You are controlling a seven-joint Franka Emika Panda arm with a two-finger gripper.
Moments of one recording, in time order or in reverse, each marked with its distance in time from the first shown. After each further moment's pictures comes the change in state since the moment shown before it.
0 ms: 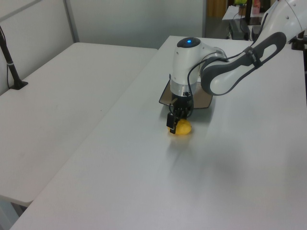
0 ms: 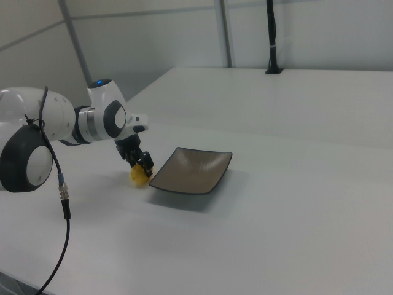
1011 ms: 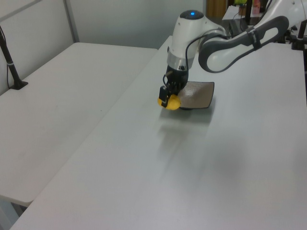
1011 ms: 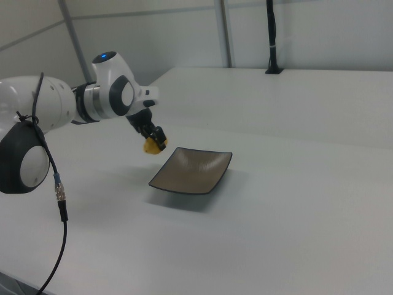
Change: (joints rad) arm -0.072 -0.057 0.003 0.088 -0.010 0.000 0.003
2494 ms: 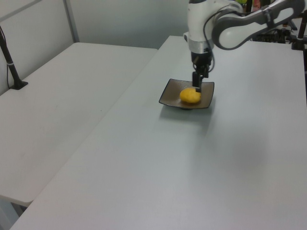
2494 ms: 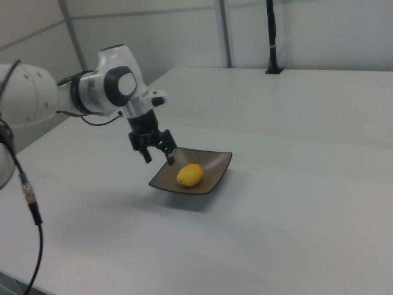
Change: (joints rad) arm -0.083 -0.219 -0.025 -0.180 0.003 -0.324 -0.343
